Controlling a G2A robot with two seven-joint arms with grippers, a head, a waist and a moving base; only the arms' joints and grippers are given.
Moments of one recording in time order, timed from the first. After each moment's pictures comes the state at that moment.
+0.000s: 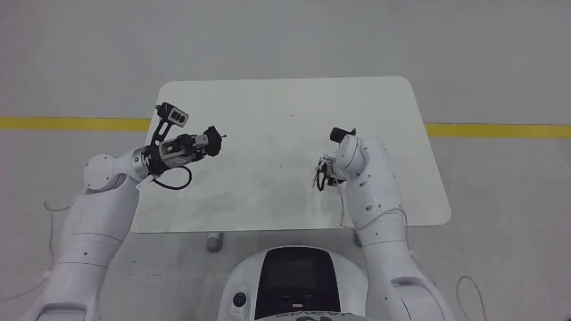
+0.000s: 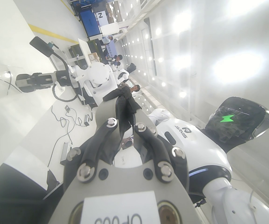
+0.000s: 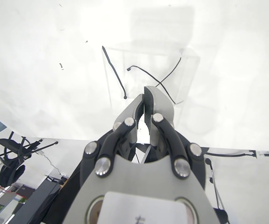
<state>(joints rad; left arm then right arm) 1.21 -1.03 -1.40 -1.25 -0.81 -0.34 -1.39 -1.11 -1.82 1.58 -1.16 -1.57 0.34 1.32</state>
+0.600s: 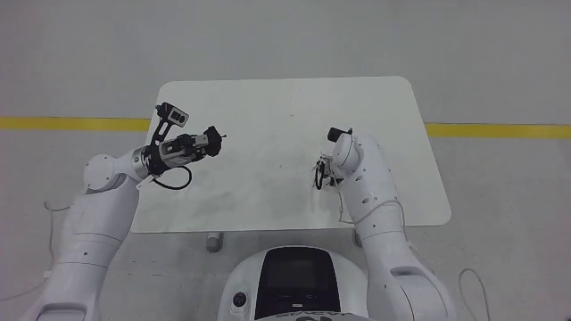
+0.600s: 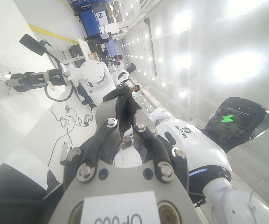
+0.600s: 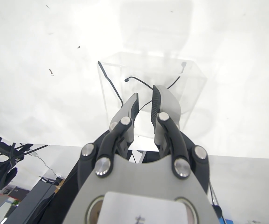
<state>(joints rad) 1.21 -1.03 -1.40 -1.25 -0.81 -0.34 -1.39 -1.05 -1.81 1.58 -1.04 -1.57 0.34 1.28</state>
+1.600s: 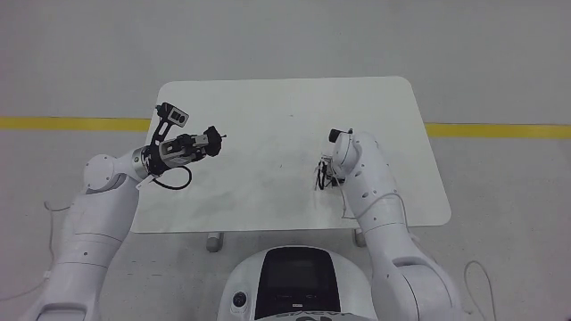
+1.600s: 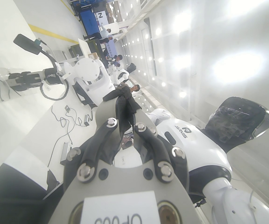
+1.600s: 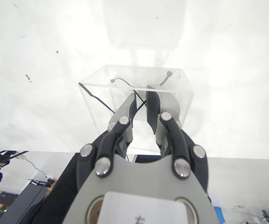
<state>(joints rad) 1.21 -1.03 -1.40 -1.25 -0.81 -0.34 -1.39 -0.99 -1.78 1.56 -0.93 -1.57 0.34 1.25</state>
